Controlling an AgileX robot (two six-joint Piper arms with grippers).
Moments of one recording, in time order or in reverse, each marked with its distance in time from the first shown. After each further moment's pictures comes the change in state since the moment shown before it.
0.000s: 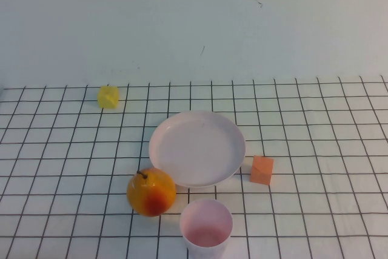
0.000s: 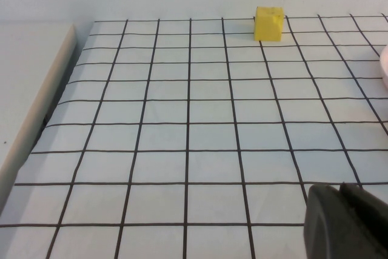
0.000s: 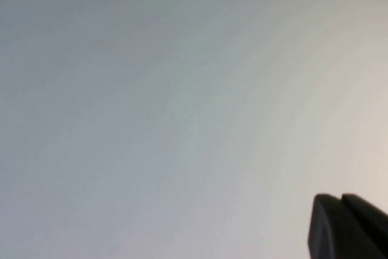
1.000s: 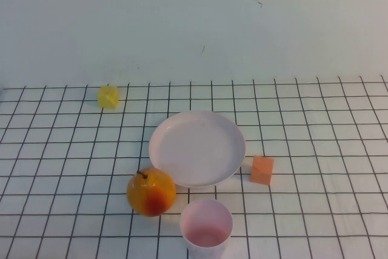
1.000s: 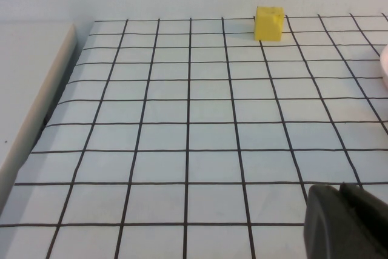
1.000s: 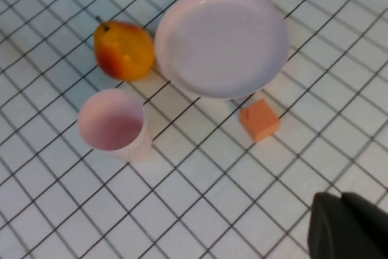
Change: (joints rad) right arm 0.074 0.930 -0.584 0.536 1.408 -0.648; left arm 0.000 0.000 0.000 0.000 0.000 0.000
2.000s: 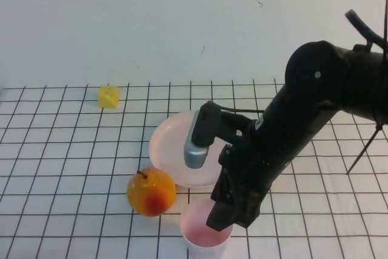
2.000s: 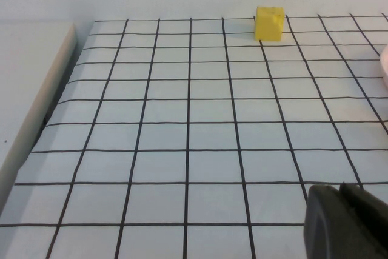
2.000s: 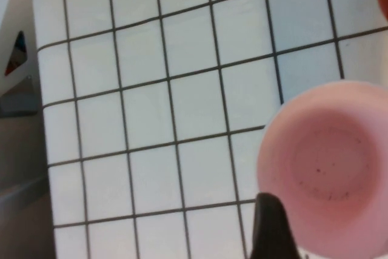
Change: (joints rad) right arm 0.652 0.626 -0.051 -0.037 -0.209 -0.139; left arm 0.000 0.000 0.000 0.000 0.000 0.000
